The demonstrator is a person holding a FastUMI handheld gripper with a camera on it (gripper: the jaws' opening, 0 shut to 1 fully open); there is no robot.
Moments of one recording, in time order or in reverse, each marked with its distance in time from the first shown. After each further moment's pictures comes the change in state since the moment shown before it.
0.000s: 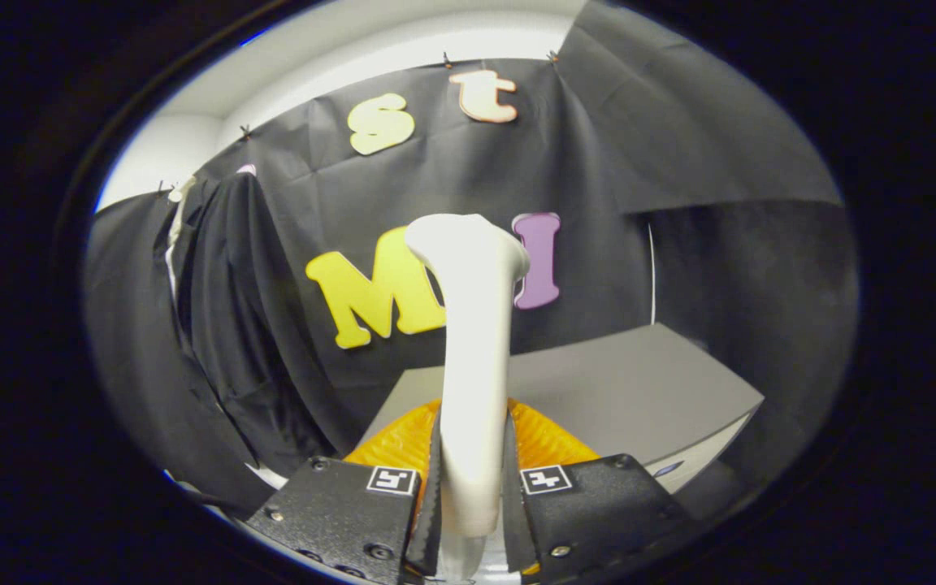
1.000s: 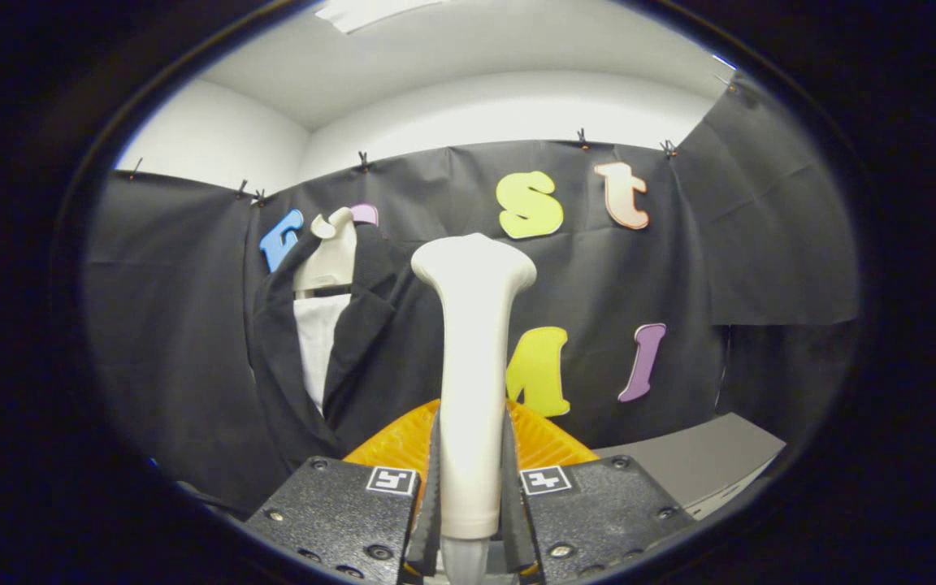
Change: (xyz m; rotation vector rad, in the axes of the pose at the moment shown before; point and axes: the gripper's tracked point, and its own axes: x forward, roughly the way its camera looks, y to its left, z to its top) arm -0.030 0.290 0.067 -0.158 -0.227 0.142
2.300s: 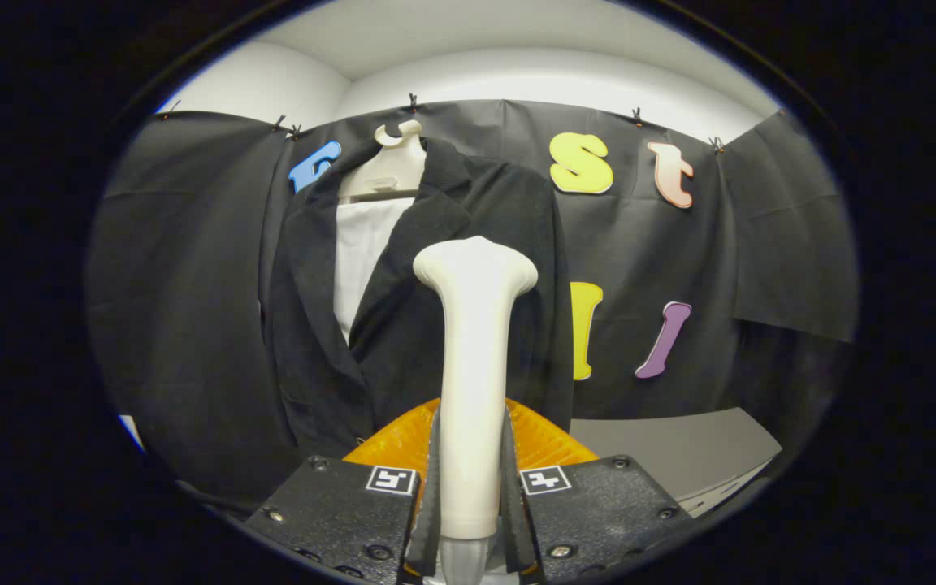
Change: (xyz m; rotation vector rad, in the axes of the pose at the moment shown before) arm 0.004 0.038 -0.096 -0.128 0.166 0.013
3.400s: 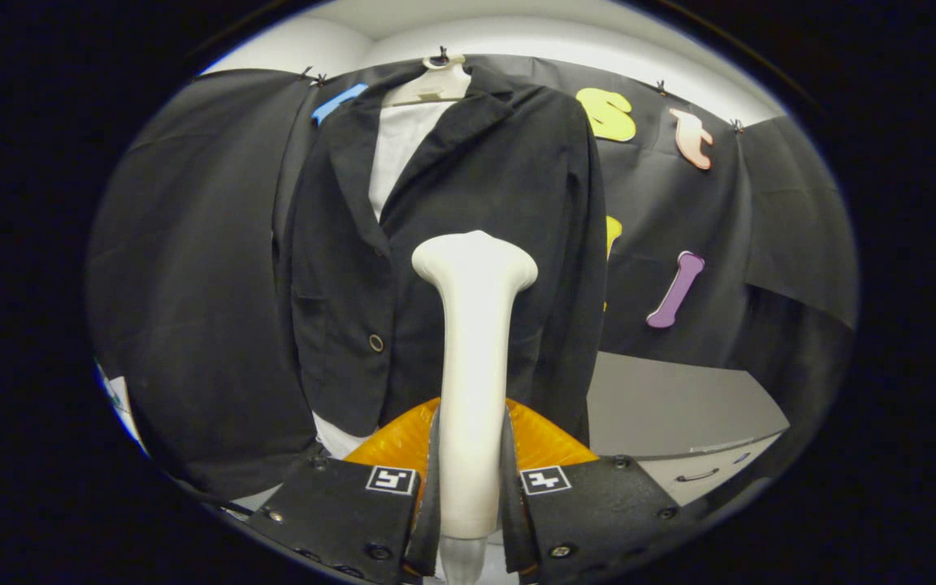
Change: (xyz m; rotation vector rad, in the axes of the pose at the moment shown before) arm -0.013 0.023 -0.122 -0.080 0.198 0.020
